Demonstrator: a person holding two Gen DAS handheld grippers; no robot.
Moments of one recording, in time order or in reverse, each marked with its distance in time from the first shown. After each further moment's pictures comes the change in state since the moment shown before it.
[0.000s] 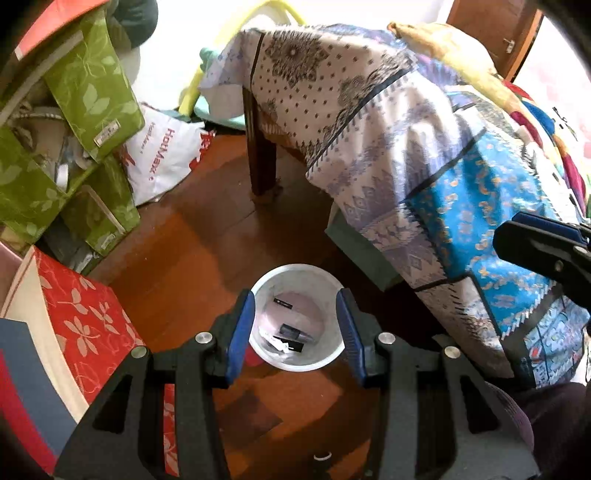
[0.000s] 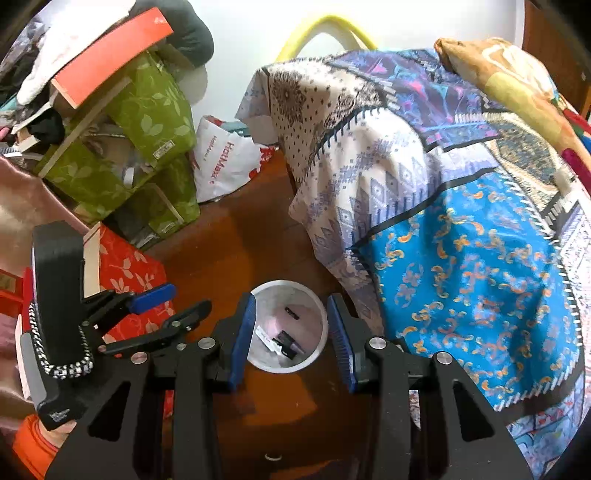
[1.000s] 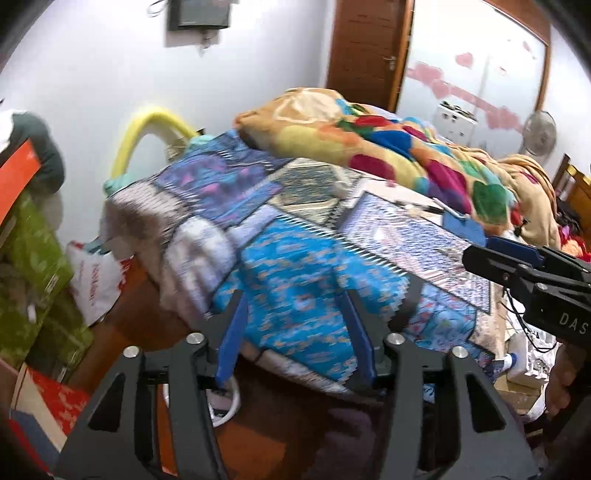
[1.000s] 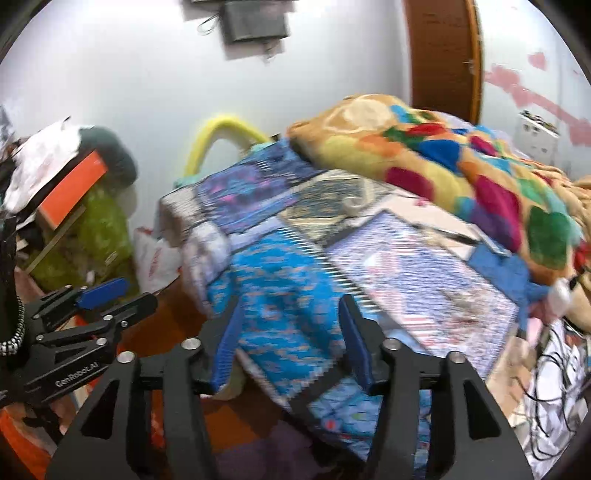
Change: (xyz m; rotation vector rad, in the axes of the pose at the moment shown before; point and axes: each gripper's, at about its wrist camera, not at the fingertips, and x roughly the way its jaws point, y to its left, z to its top) left arm -0.150 -0.223 0.018 0.312 -0.291 -0.212; right arm -0.201 -0.152 -0.084 0.254 -0.355 -0.253
